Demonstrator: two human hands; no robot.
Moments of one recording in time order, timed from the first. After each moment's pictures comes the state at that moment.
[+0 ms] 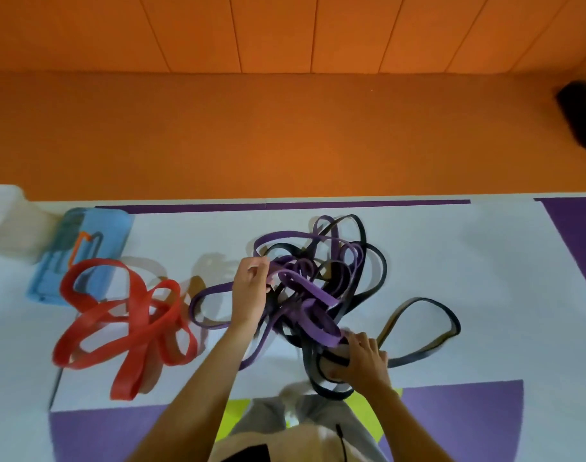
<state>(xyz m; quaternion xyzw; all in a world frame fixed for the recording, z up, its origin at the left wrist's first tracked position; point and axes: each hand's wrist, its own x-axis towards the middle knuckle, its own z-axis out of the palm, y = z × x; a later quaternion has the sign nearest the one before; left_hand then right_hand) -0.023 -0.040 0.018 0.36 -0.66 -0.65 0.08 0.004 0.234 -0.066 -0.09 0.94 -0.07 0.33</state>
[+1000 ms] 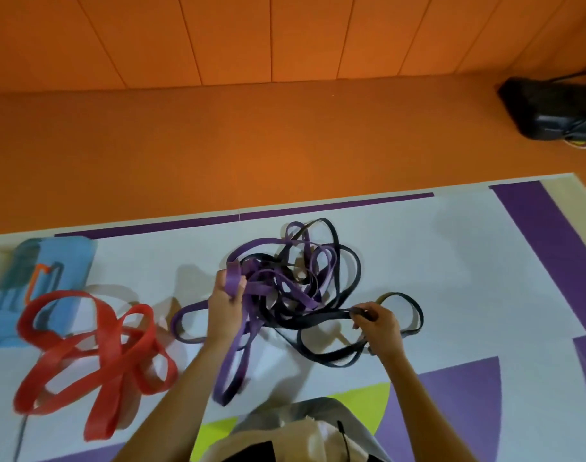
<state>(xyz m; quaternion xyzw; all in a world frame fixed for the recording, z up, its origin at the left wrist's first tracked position) -0.021 -0.050 -0.012 0.31 -0.80 -0.51 0.07 -0.056 0.271 -0.022 0.12 0.87 -0.45 0.17</state>
